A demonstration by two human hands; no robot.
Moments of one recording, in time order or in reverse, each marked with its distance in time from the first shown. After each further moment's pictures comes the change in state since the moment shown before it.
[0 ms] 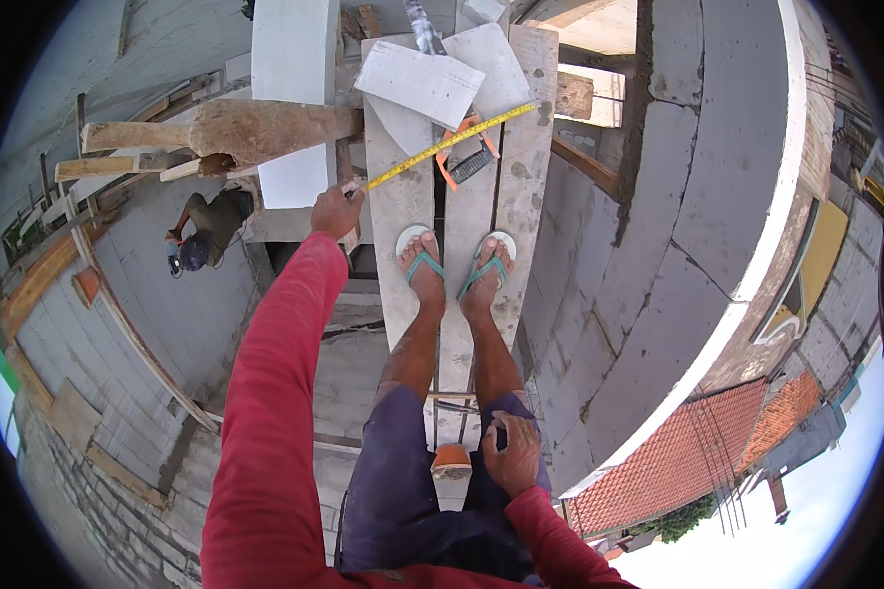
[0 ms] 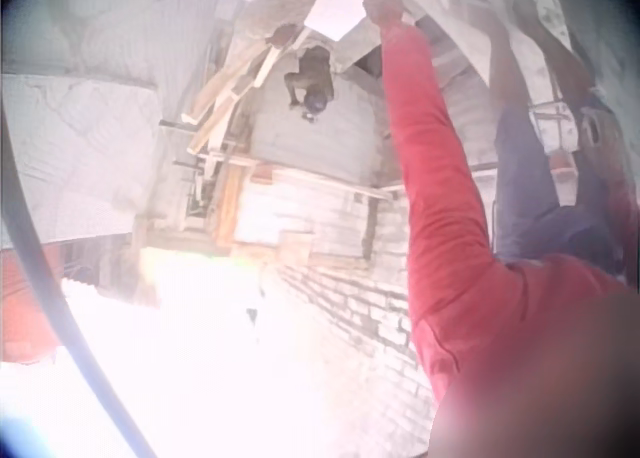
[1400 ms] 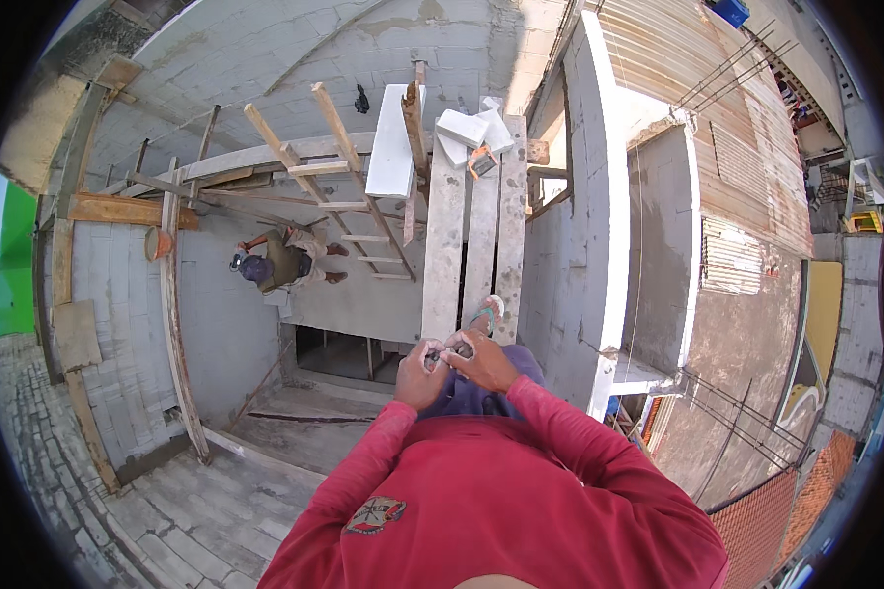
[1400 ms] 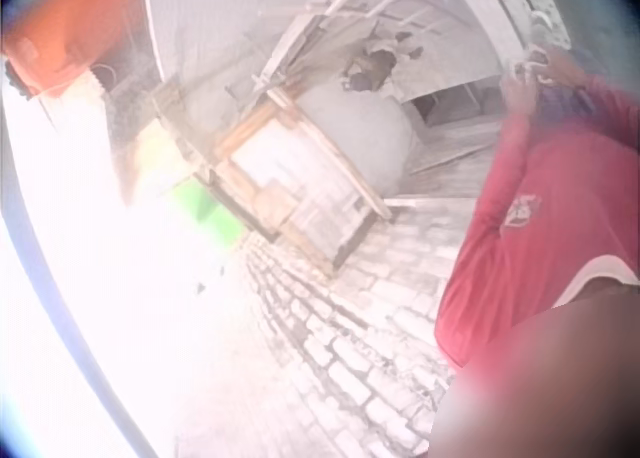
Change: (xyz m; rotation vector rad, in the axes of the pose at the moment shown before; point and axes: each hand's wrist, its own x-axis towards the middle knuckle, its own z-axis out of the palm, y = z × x) left_hand -0.849 0.079 -0.096 -0.581 0.216 0.254; right_hand -0.385 -0.007 0.008 0.283 -0.171 -0.702
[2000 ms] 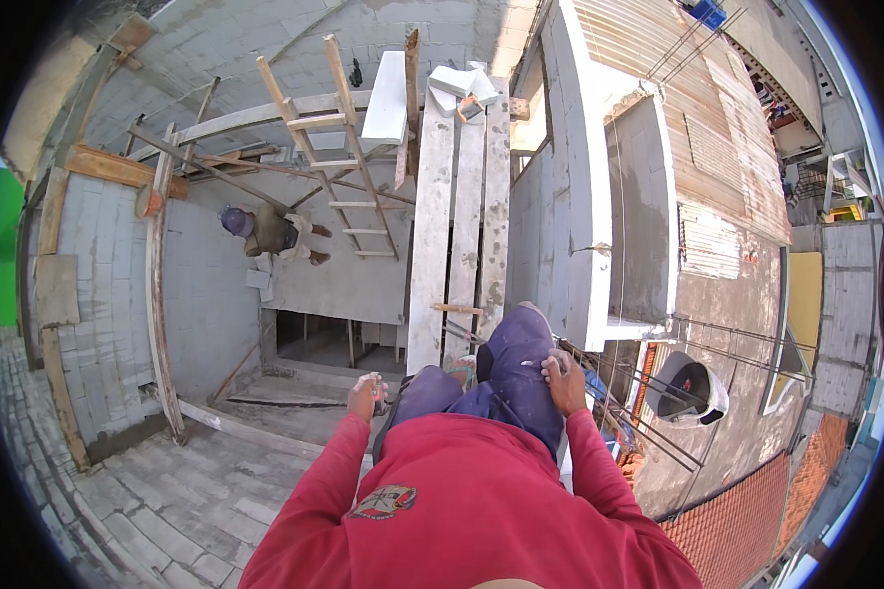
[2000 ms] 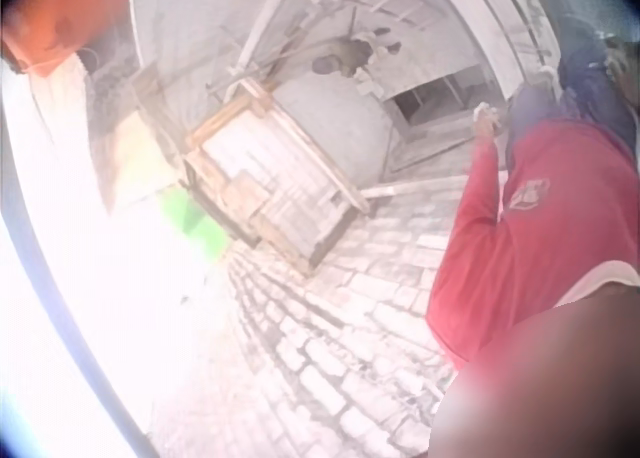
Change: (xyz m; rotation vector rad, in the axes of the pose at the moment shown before) left_hand -0.350 -0.290 -0.042 -0.692 0.058 -0.773; right_hand -0.399 0.099 0.109 0.058 0.535 0.561
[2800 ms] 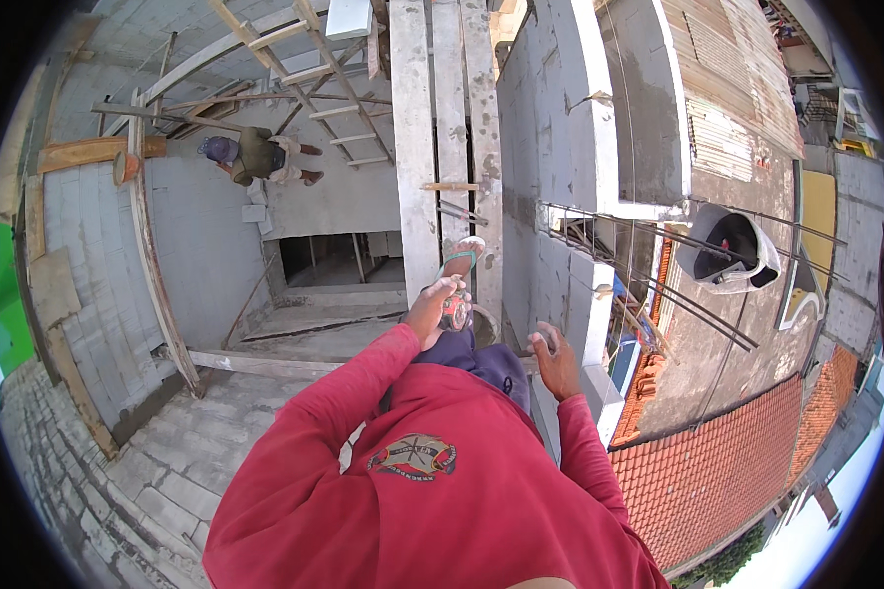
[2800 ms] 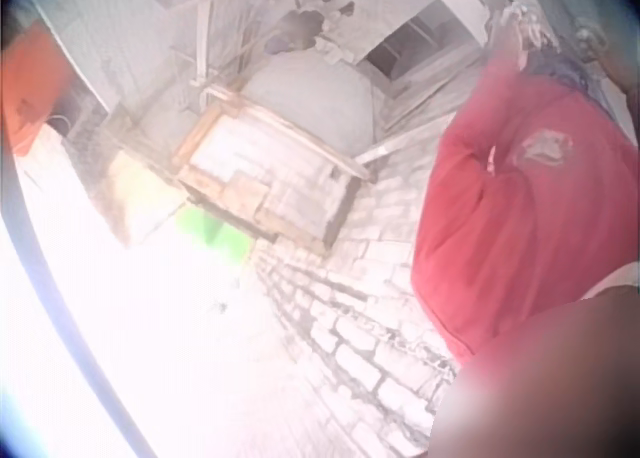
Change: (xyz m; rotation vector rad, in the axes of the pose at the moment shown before) left_hand -0.078 -0.100 0.113 -0.094 -0.651 -0.222; right_hand -0.209 0.119 0.022 0.116 -0.146 0.267
